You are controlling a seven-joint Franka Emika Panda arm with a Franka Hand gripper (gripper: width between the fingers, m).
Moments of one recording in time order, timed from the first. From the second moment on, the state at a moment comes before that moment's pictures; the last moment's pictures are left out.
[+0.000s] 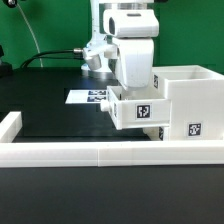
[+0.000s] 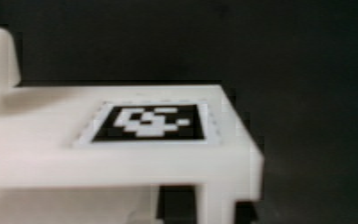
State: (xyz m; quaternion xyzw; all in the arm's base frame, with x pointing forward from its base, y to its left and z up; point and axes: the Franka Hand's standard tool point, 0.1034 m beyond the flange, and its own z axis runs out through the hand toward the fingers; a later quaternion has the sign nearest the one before) arm 0.541 -0.004 0.056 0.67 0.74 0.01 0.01
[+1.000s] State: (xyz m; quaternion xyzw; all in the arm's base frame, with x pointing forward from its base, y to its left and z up) arm 0.540 0.000 0.056 0.69 0.73 0.01 0.01
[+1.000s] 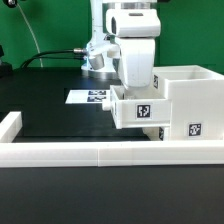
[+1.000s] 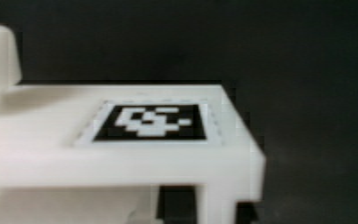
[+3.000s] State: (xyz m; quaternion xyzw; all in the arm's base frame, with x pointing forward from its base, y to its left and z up) arm 0.537 -0.009 0.055 0.69 0.73 0.00 0.01
